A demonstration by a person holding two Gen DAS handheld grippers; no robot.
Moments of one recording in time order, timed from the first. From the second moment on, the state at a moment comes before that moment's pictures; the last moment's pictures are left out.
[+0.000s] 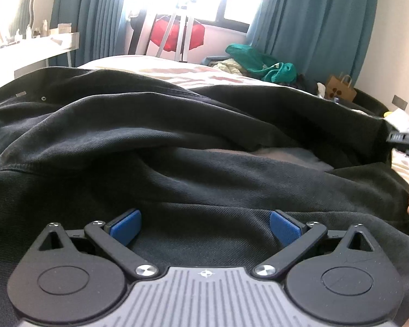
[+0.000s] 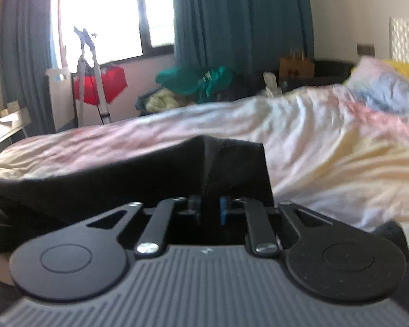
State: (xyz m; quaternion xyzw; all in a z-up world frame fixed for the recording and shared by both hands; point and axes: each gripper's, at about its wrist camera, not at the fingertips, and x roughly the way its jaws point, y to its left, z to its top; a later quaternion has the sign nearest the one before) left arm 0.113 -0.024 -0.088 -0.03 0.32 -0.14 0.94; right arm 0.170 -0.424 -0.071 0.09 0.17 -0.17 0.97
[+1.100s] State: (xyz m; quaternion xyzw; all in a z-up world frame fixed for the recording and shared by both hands) left arm 0.142 -0.008 -0.101 -0.05 0.26 -0.13 0.95; right arm 0.277 -0.521 -0.063 0.35 0.20 -0.30 0.86
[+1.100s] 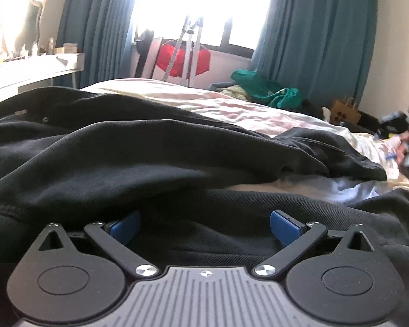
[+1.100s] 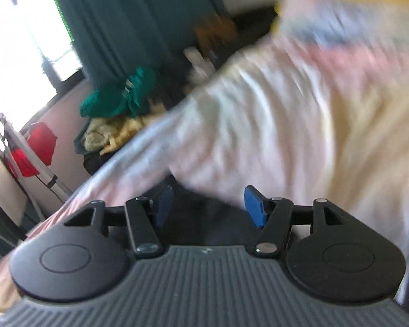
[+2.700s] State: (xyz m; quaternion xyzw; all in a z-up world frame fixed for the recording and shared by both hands) left arm 0.084 0.027 -0.028 -0.08 0.21 -0.21 0.95; right arm 0.066 -0.458 -0.070 0.37 0.18 -0.36 0.84
